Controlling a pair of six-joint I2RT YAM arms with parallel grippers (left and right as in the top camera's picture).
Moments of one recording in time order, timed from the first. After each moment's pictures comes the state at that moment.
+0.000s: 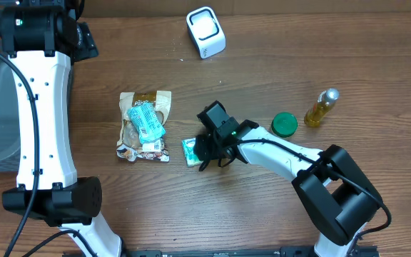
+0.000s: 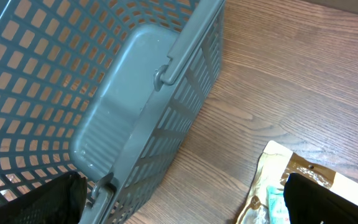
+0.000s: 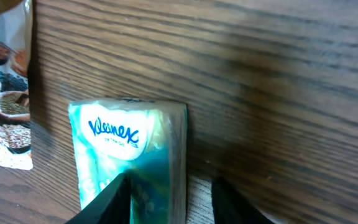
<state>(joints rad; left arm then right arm) 0.01 1.91 2.33 -1.49 -0.50 -0.33 0.71 1.89 1.10 -0.37 -0.19 0.54</state>
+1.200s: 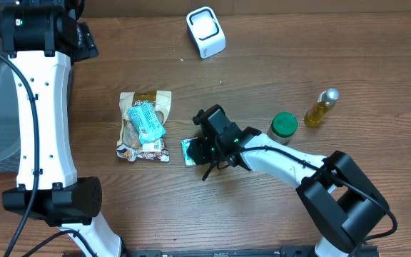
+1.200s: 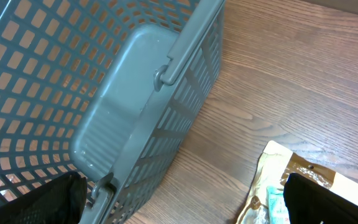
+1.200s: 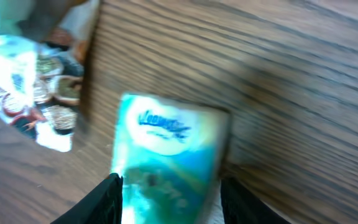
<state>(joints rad) 0.01 1.91 2.33 -1.49 -0.50 -0.33 0.73 1.85 1.04 -0.26 -0.22 0.44</state>
